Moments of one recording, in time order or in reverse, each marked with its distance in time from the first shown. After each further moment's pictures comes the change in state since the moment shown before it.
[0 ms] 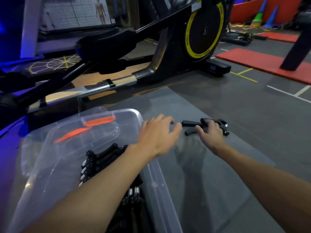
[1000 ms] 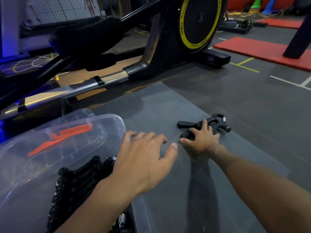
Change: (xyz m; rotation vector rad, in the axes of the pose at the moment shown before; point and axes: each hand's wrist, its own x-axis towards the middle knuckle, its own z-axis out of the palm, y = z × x) left_hand -0.008 0.000 0.016 0.204 -0.060 0.009; right_hand 0.073 0.044 0.055 -0.604 -0.246 -0.092
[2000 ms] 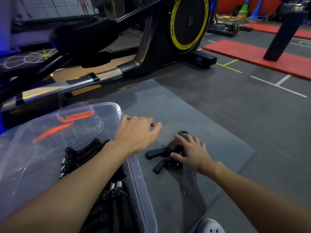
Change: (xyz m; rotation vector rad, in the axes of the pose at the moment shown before) left_hand 0.004 -0.002 -0.001 0.007 -0.011 0.011; right_hand -0.151 0.004 -0.011 0.108 0.050 -0.287
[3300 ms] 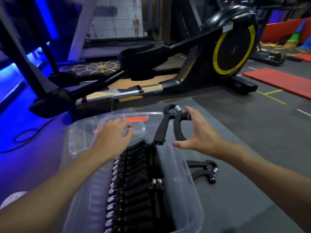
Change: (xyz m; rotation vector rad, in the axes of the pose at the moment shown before) left_hand -0.133 -0.147 -0.080 -0.161 0.344 -0.302; right_hand -0.015 -0.181 -0.134 0.309 0.107 -0.413
